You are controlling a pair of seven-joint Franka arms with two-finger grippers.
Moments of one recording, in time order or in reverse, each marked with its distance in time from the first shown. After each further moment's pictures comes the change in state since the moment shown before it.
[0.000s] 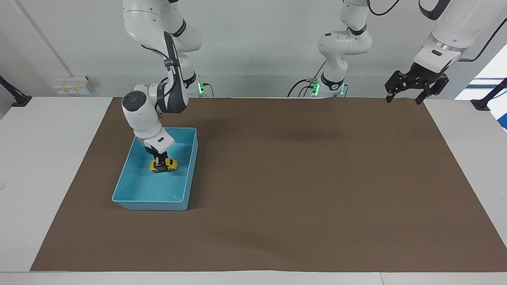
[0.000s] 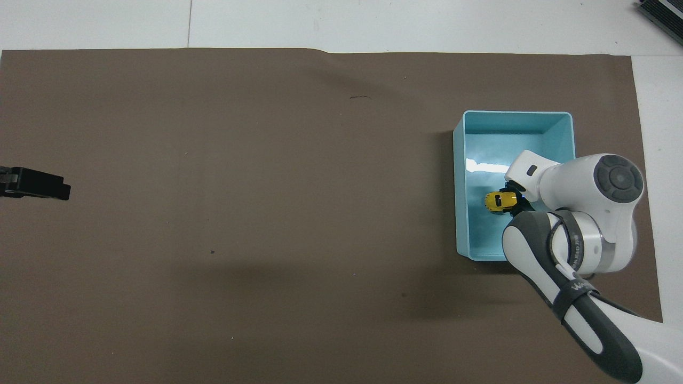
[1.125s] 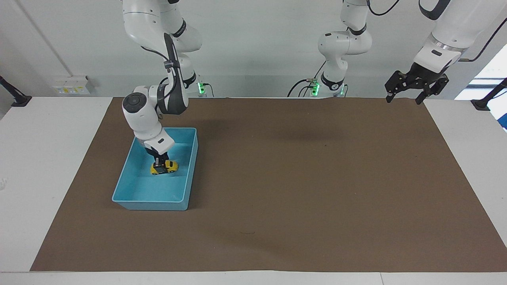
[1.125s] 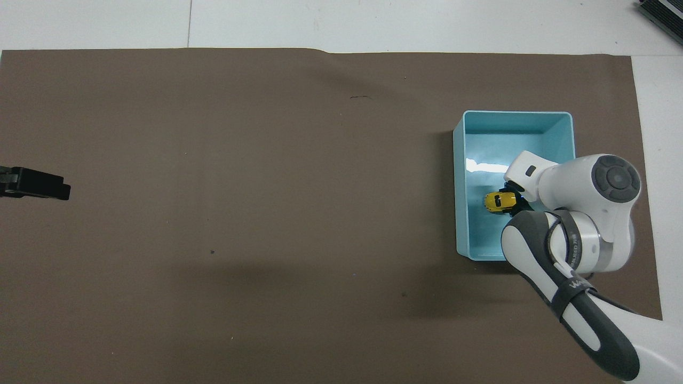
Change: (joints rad) left arm 0.000 0.000 0.000 0.000 0.000 0.000 0.000; right arm -0.001 0.006 0.000 -0.001 0.000 0.004 0.000
